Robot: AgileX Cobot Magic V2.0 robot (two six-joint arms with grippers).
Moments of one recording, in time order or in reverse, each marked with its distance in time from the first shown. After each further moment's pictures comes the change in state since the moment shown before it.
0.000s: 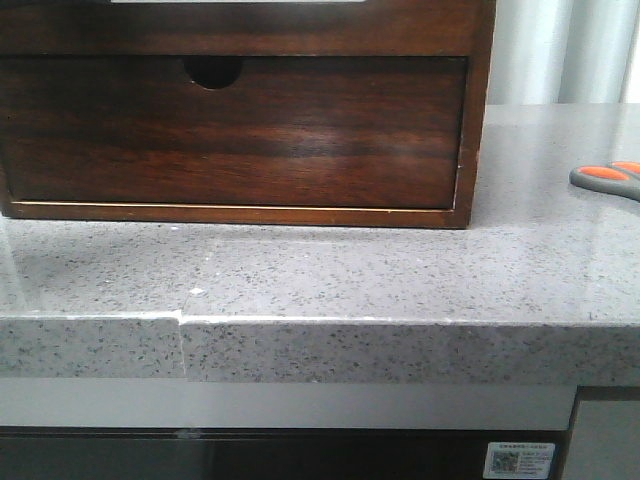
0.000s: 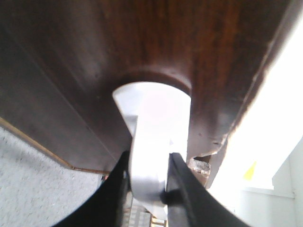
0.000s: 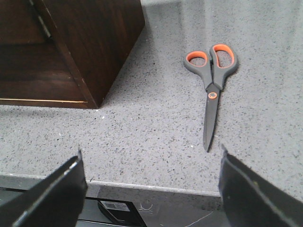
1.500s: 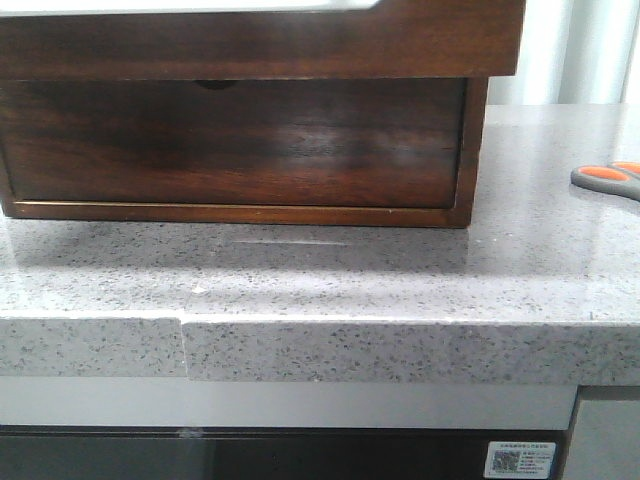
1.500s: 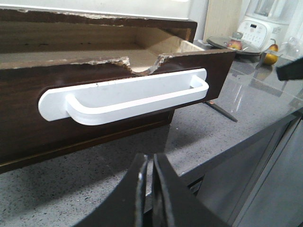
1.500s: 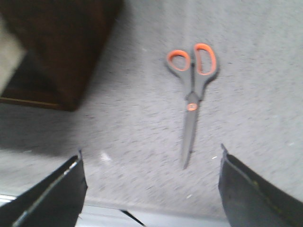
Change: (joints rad) left arm -0.108 -0.857 0.182 0.998 -0.021 0.186; right arm -0.001 0.481 -0.395 -0.107 0.200 0.000
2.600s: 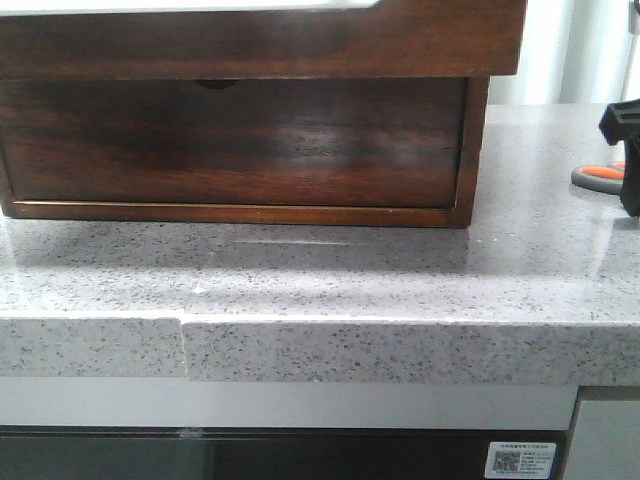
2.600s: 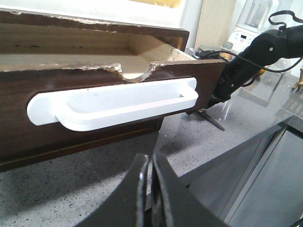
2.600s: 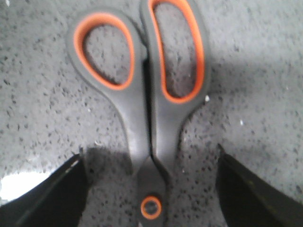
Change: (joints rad) left arm 0.000 0.000 0.000 -0.071 0.000 0.004; right arm -0.164 0.821 -0.169 -0.071 -0.255 0.000
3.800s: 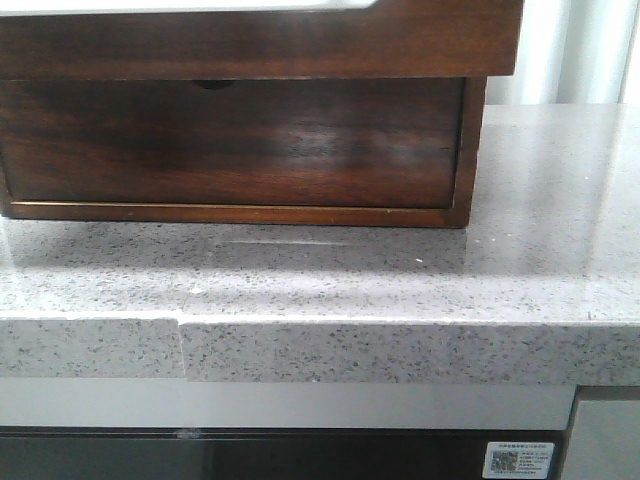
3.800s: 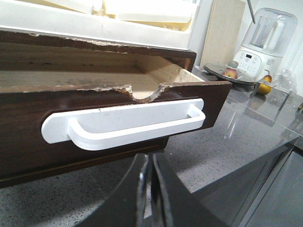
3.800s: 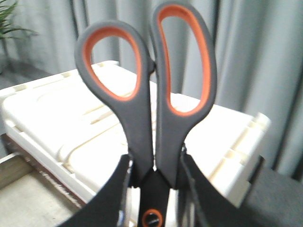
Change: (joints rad) left arm 0.000 -0.001 0.000 -0.025 -0.066 0.002; right arm 0.537 -0.366 -0.459 0.068 -0.127 -0.232
